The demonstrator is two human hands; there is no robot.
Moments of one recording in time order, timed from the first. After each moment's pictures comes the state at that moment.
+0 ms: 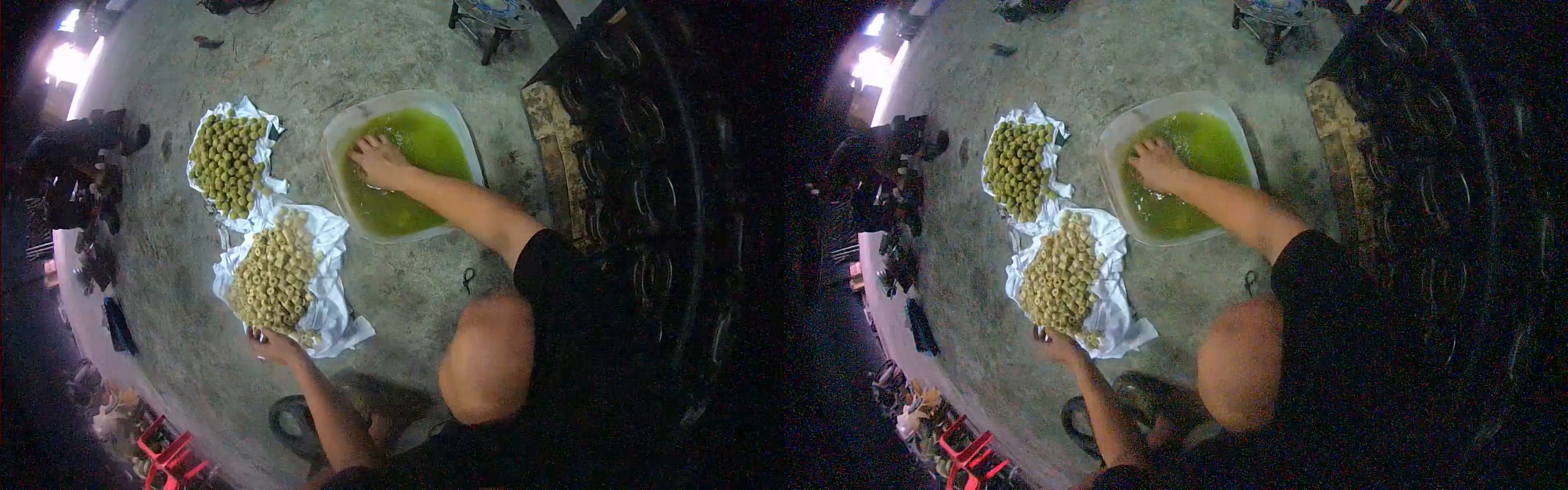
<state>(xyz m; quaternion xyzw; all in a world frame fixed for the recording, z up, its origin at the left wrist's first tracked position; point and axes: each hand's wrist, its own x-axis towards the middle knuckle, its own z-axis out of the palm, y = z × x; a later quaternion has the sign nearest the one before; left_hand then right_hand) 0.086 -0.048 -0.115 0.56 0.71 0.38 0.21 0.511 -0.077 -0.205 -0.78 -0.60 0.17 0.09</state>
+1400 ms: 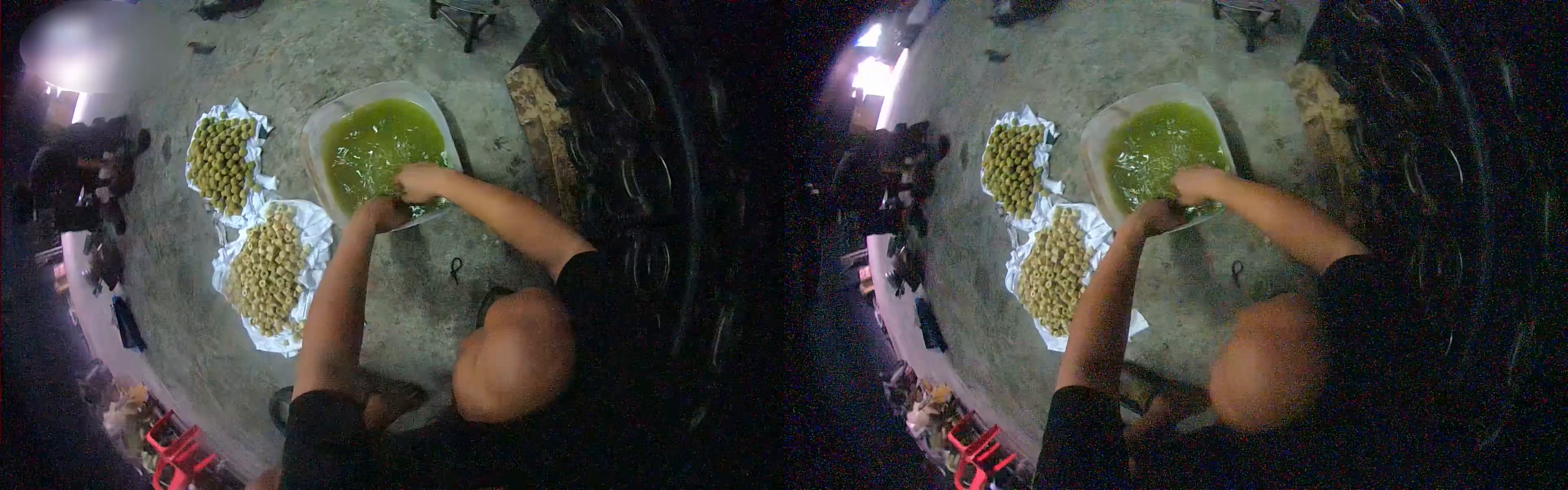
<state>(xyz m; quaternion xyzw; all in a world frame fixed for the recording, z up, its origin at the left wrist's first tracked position) 0.400 -0.091 -0.195 0.91 0.07 -0.32 0.26 0.526 -0.190 -0.205 -0.72 -0.58 0.39 -0.01</state>
